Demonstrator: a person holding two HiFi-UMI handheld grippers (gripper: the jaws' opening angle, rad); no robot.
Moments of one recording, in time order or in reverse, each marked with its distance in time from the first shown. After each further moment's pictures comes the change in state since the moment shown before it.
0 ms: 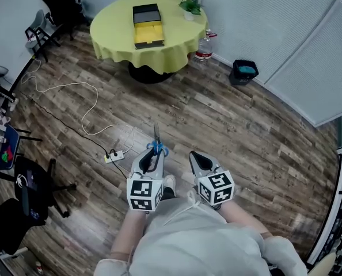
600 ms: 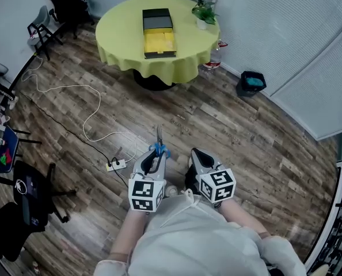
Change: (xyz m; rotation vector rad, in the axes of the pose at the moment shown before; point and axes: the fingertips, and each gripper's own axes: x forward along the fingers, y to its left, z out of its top) left arm 0.073 0.085 0.024 -0.030 0.013 0.007; right arm 0.114 -0.021 0.063 -0.014 -0.002 0.003
